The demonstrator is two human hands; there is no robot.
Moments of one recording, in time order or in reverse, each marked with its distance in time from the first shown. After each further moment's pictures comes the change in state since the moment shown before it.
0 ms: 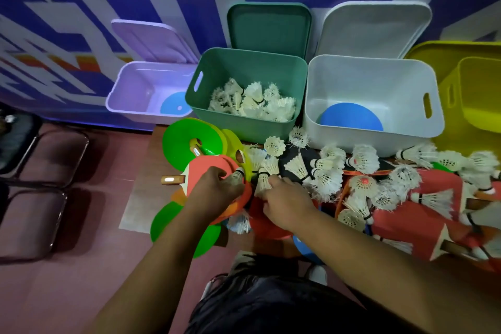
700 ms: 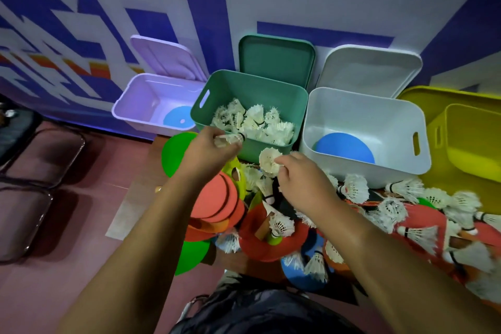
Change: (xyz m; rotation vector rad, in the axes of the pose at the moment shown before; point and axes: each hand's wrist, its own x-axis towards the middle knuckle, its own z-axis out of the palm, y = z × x) left_hand 0.033 0.079 -0.062 -0.215 0.172 0.176; right_hand -0.007 0.034 -0.104 0.291 0.393 0.075
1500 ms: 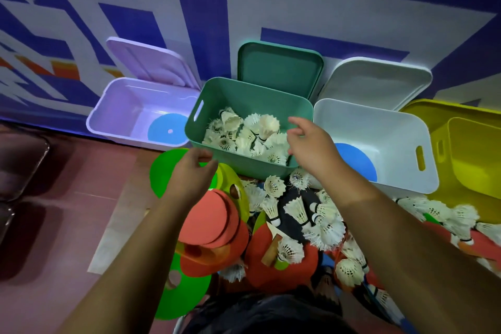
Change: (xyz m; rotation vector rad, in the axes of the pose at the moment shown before) left_hand 0.075 -0.068 -0.011 -0.097 -0.055 -0.101; right_hand 0.118 -0.025 -0.035 0.484 0.055 0.394
